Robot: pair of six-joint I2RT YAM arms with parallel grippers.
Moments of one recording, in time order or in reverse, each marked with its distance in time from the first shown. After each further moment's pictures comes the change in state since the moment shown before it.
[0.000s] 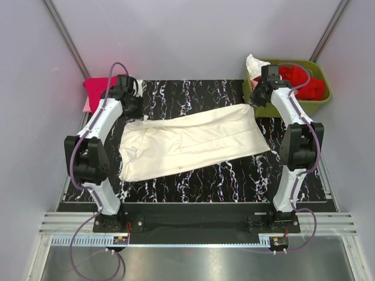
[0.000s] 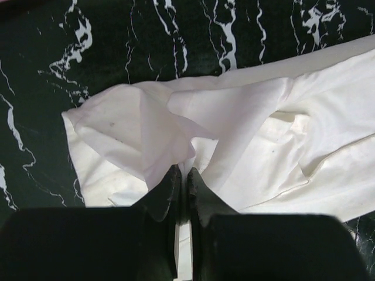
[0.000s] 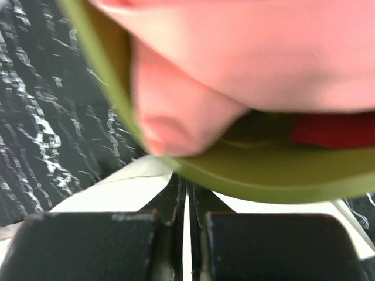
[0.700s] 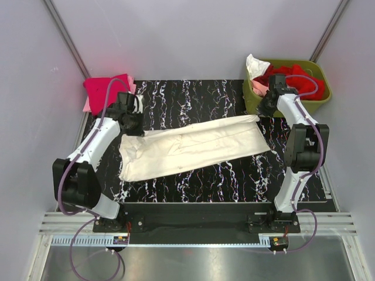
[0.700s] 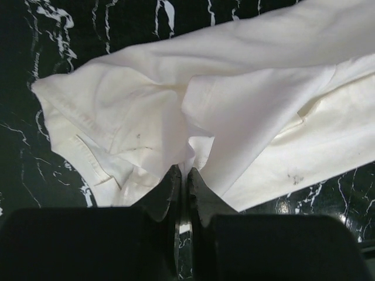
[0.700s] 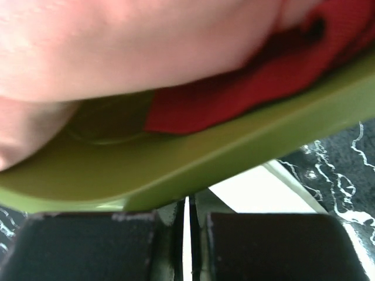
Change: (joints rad) left arm -0.052 -0.288 -0.330 0.020 -0.027 -0.070; right arm -0.074 -0.051 -0.175 0.005 0.028 0.026
